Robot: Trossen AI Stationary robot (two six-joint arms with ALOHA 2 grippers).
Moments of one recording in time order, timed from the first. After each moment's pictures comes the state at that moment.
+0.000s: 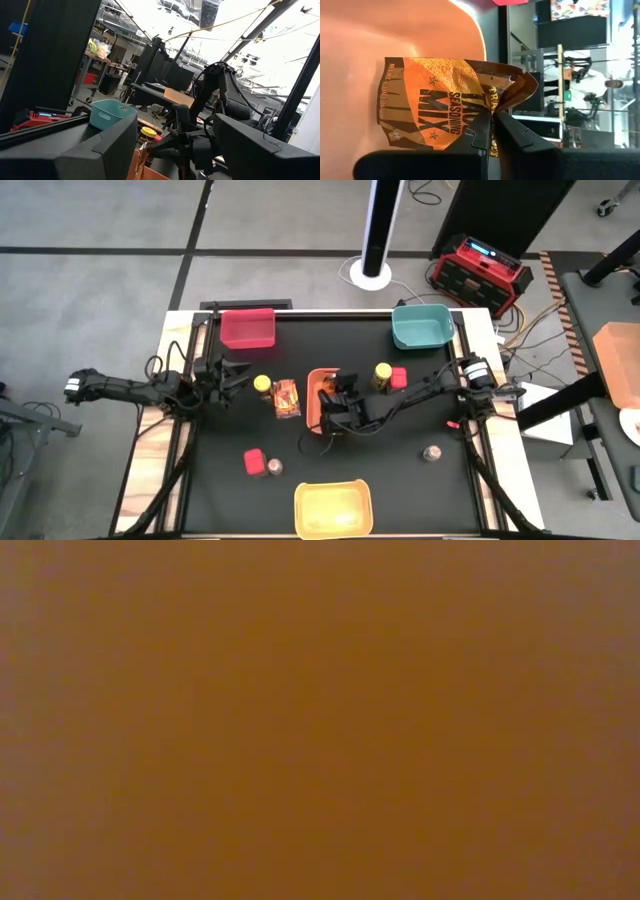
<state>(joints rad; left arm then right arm) -0.10 0.28 0.02 0.54 -0.38 -0.32 0.19 2.00 1.36 -0.54 1.02 -0.21</state>
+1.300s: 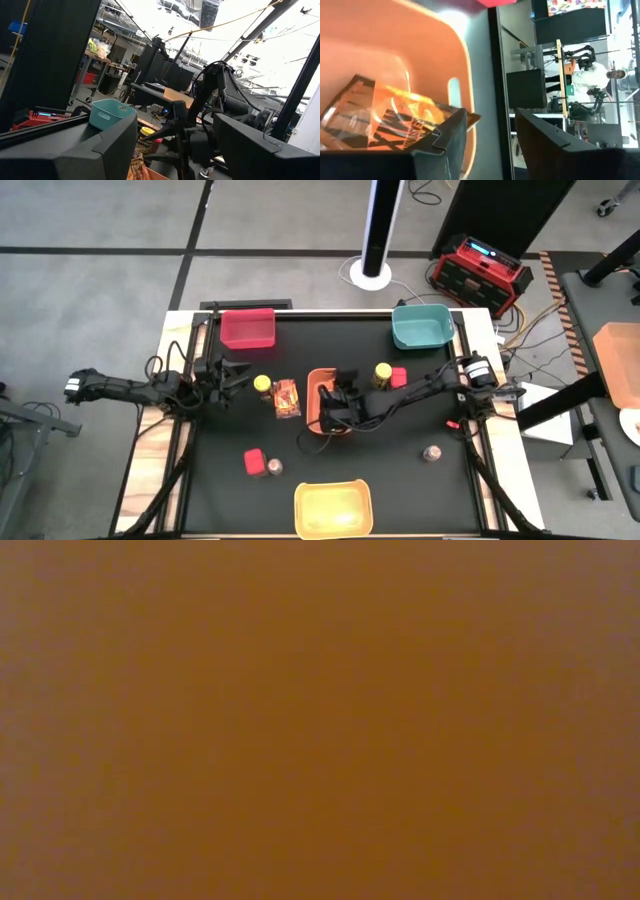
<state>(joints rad) -0.10 0.28 0.02 0.54 -0.38 -0.32 0.18 1.98 1.38 -0.55 1.02 -0.17</state>
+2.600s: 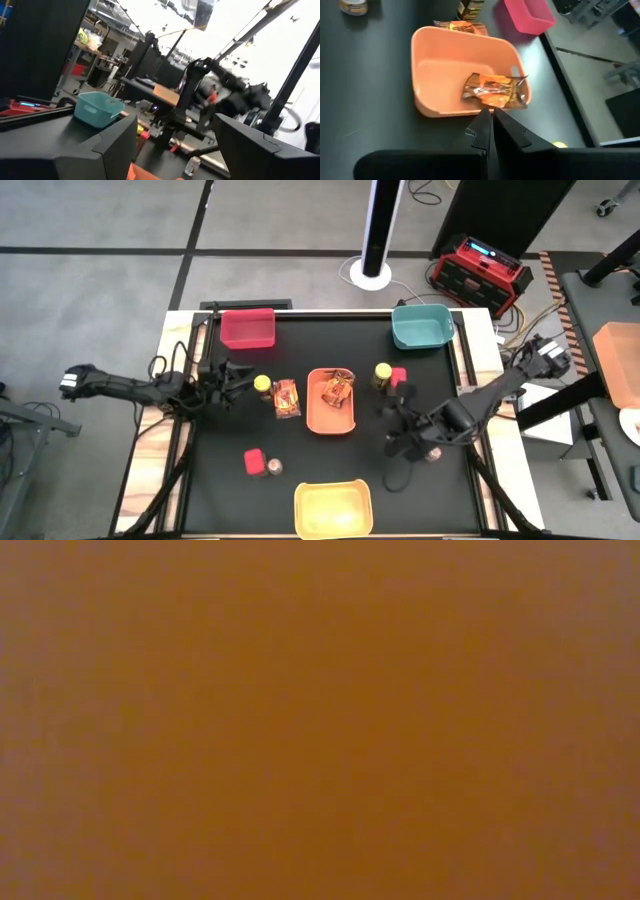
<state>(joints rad) -0.12 0.41 0.02 0.67 -0.35 -0.40 0.53 1.37 1.06 -0.70 0.77 0.32</state>
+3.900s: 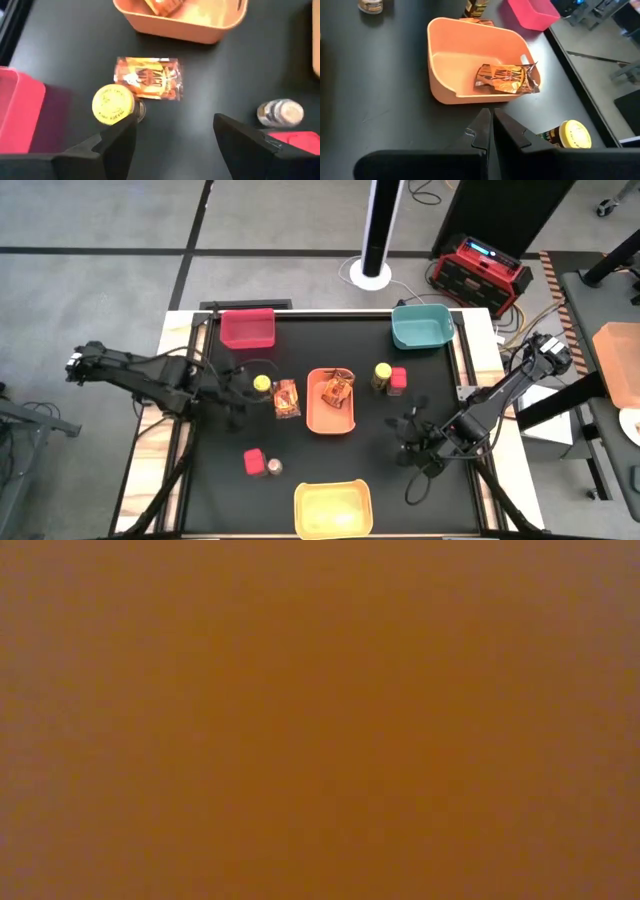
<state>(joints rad) -0.21 1.05 1.04 -1.04 -0.27 -0.35 0.67 1.32 0.94 -0.70 0.85 0.50</state>
